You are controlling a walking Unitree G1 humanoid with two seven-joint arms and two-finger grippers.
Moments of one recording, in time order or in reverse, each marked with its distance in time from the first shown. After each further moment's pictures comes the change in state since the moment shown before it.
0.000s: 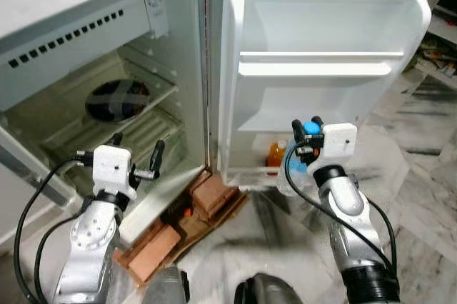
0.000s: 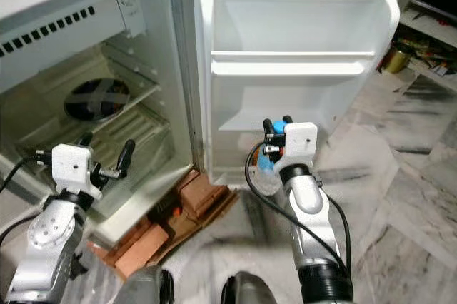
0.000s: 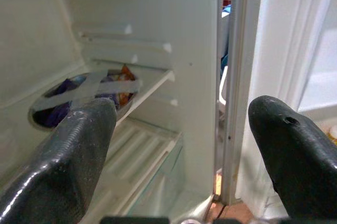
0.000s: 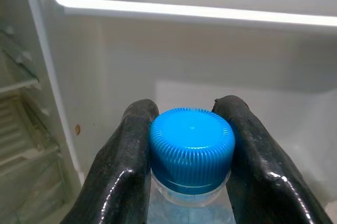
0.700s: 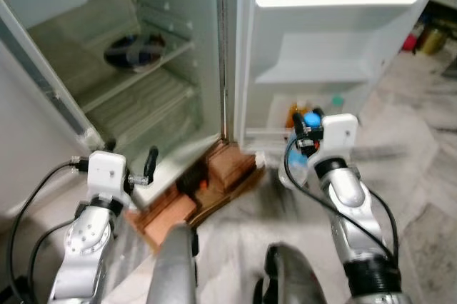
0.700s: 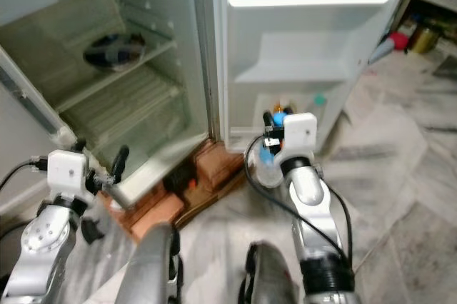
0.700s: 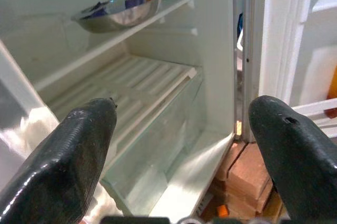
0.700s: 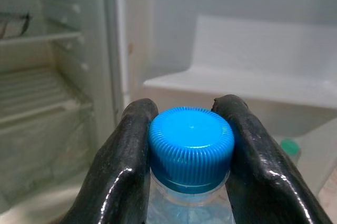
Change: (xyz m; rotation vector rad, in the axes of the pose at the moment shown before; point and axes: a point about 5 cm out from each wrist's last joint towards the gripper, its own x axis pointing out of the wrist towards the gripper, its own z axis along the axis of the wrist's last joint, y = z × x) left arm -0.003 0.012 -0.002 0.043 0.021 0.017; right arm 0.011 0.005 0.011 -0.029 -0.040 0.020
